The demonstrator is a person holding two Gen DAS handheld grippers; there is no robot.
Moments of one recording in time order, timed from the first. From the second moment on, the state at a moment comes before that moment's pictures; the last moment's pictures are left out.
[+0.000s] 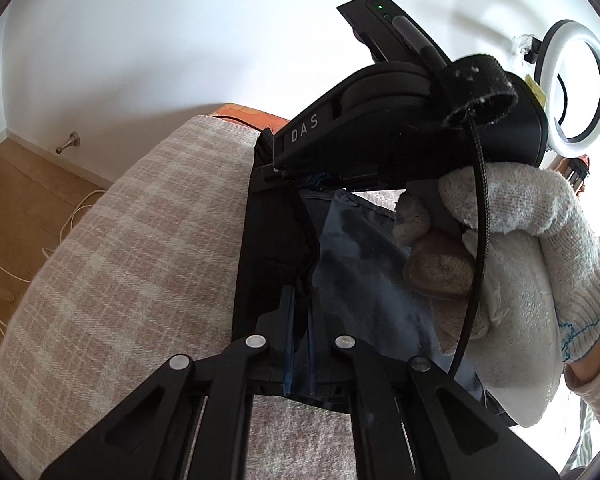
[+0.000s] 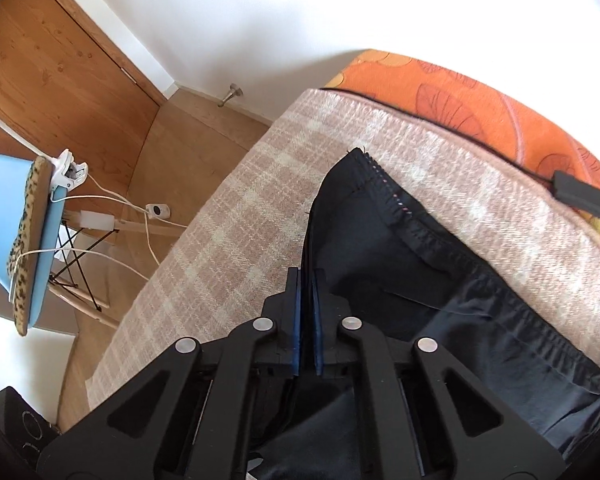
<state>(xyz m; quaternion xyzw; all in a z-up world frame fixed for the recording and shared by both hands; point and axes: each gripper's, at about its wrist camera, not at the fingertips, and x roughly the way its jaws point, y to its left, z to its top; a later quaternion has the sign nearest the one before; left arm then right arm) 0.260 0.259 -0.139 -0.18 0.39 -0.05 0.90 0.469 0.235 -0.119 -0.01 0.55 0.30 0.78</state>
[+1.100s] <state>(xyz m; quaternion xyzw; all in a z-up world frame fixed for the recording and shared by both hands) 0.221 0.110 -0.078 -0.13 0.42 -0.14 0.89 0.412 -0.018 -0.114 0.11 0.54 0.23 0.80</state>
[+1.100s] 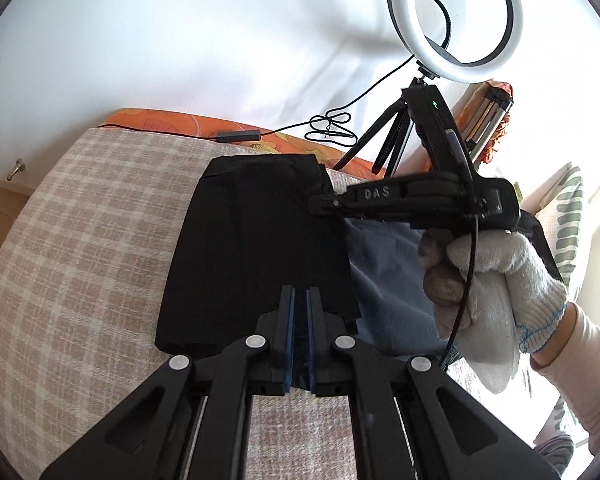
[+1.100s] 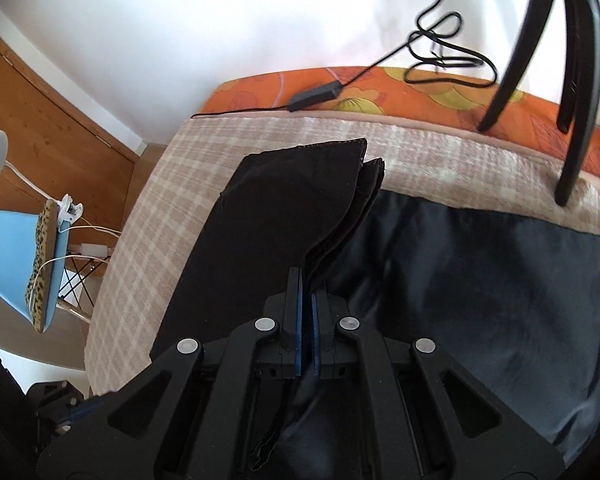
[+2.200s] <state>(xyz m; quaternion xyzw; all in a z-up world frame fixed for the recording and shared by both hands) 0.231 -0.017 -0.128 -0.09 0.49 -0.16 0.85 0.328 -0.285 -0.092 0.10 0.54 0.08 0.83</state>
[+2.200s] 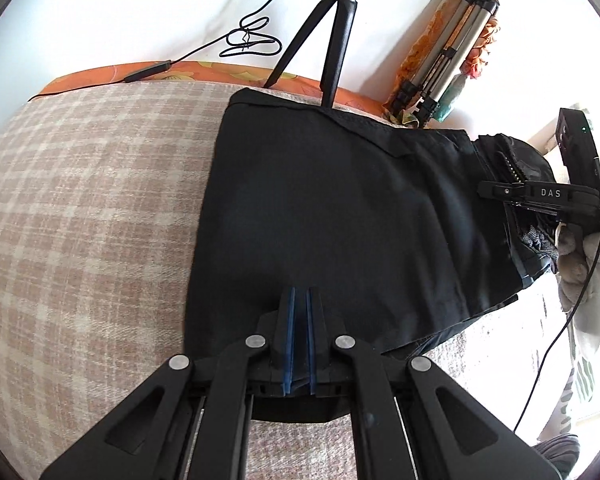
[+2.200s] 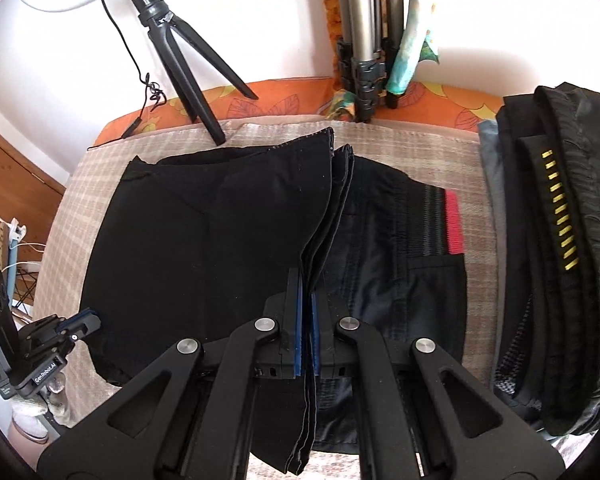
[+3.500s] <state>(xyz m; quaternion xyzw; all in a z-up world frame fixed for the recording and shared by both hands) 0.215 0.014 -0.144 -0.08 0.51 -0.14 0.85 0.409 -0.057 -0.114 -0.04 0.52 0.20 0.83</state>
